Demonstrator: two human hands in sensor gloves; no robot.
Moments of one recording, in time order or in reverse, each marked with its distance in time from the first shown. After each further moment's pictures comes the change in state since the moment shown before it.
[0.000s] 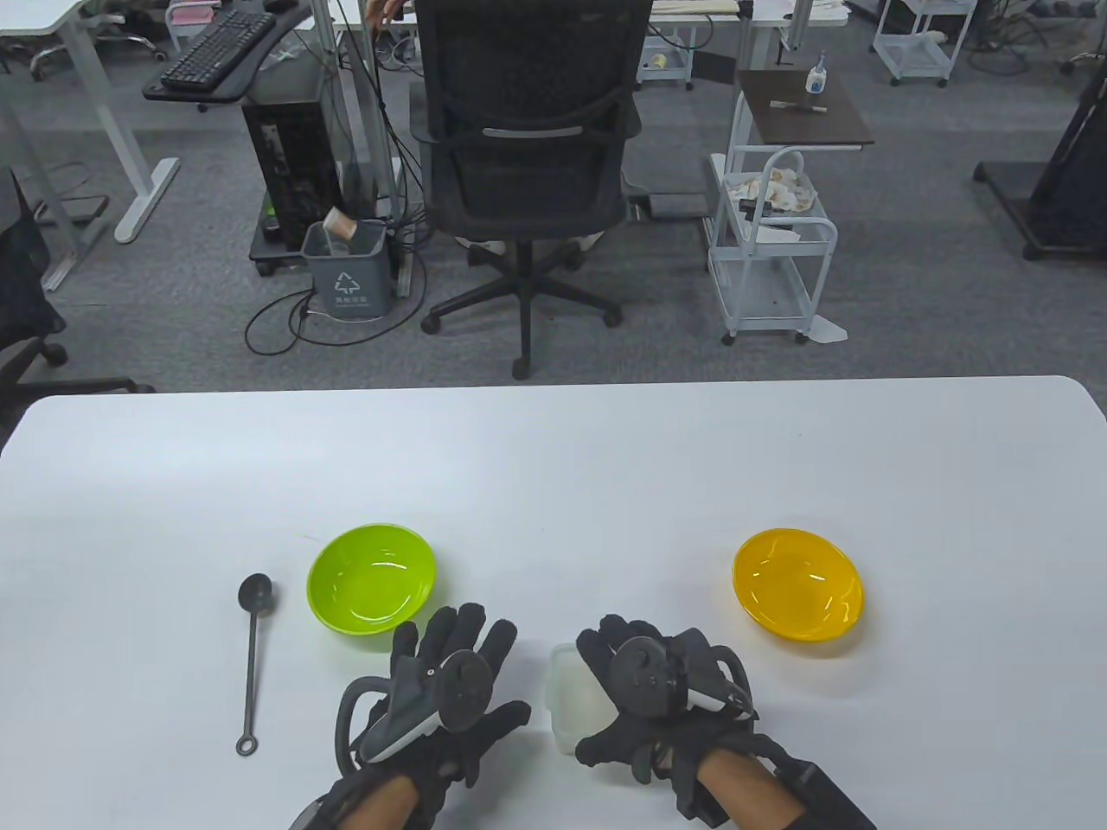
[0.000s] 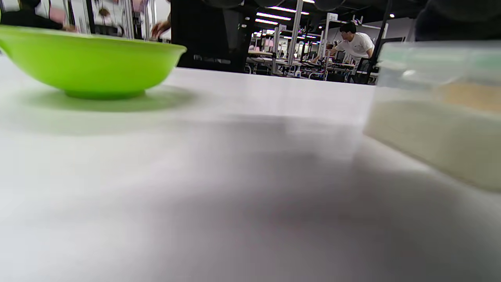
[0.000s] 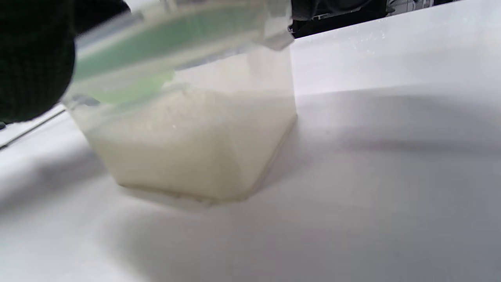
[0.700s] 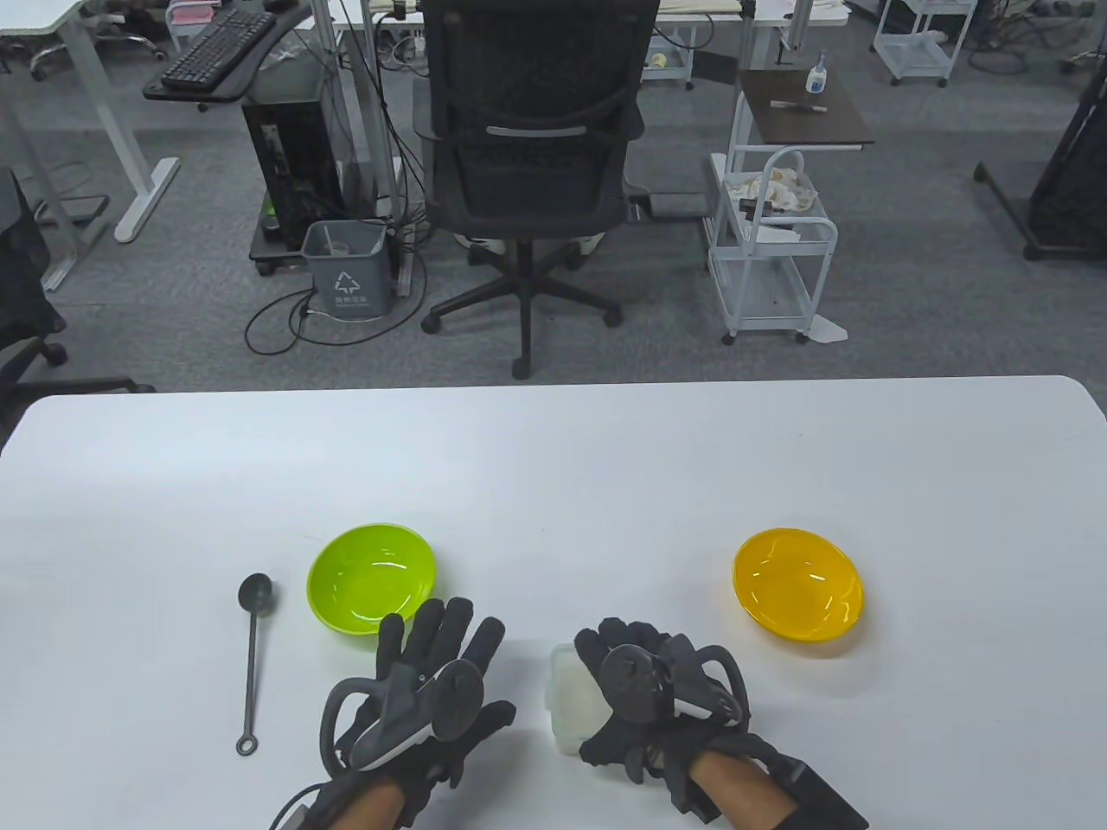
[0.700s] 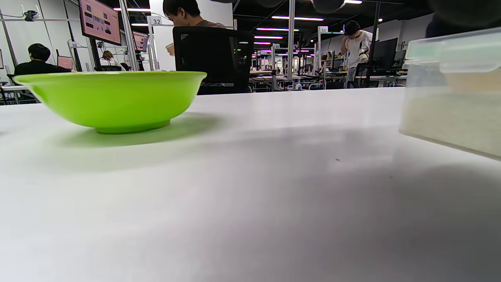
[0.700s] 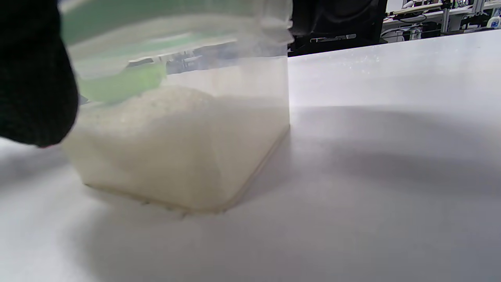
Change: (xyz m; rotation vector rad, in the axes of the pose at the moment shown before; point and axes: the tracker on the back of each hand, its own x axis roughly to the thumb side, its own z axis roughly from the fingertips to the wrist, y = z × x) left_hand -0.012 -0.001 0.005 0.109 -0.002 -0.226; right_hand 0.006 0.012 -0.007 -0.054 0.018 0.129
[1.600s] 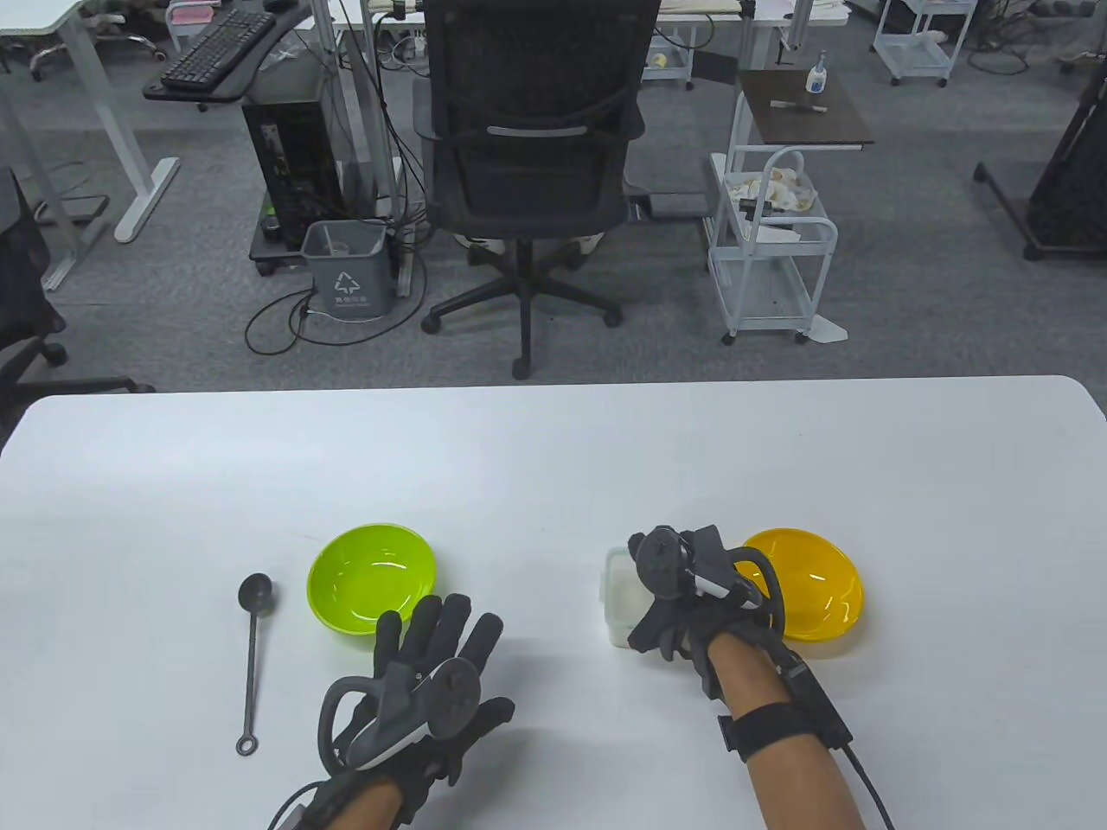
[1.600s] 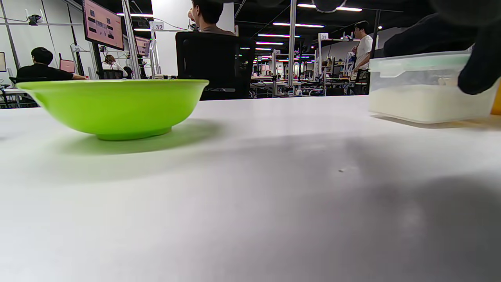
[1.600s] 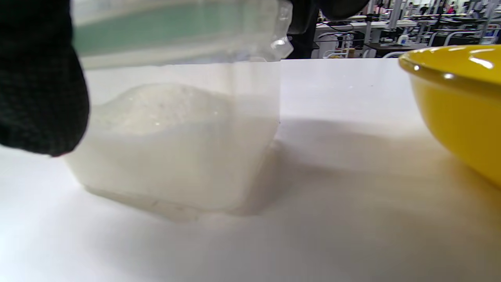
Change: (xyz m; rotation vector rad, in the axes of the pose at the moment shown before) left_hand -0.002 0.002 -0.001 0.023 0.002 0.011; right_hand -0.073 -0.050 -0.059 0.036 0.195 0.076
